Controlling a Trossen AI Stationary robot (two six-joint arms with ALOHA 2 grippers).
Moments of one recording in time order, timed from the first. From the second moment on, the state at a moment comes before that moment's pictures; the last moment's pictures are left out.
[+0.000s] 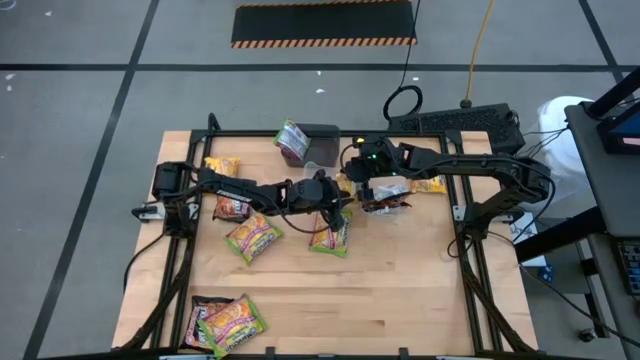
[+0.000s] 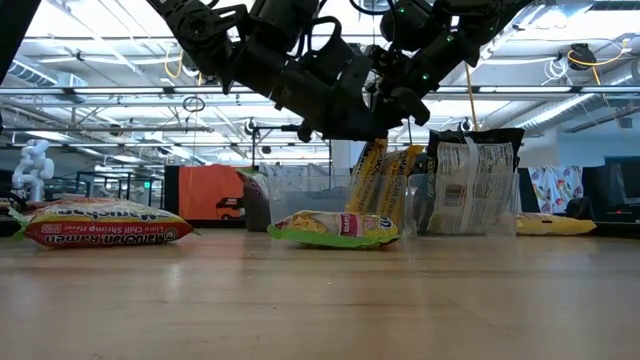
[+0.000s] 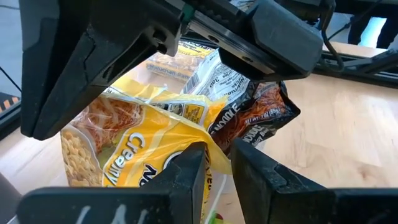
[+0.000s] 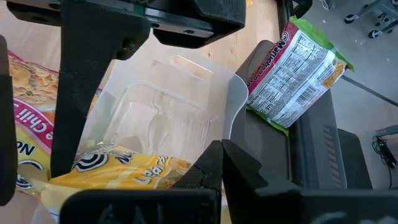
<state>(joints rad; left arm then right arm) 0.05 1.87 1.08 0.41 -0.20 -0.11 -0.35 1.49 0.98 -0.17 -0.05 -0.60</state>
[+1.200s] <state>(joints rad) 0.02 1.83 1.08 0.34 -0.37 0.13 -0.35 1.49 0.98 -0.17 -0.05 -0.60</state>
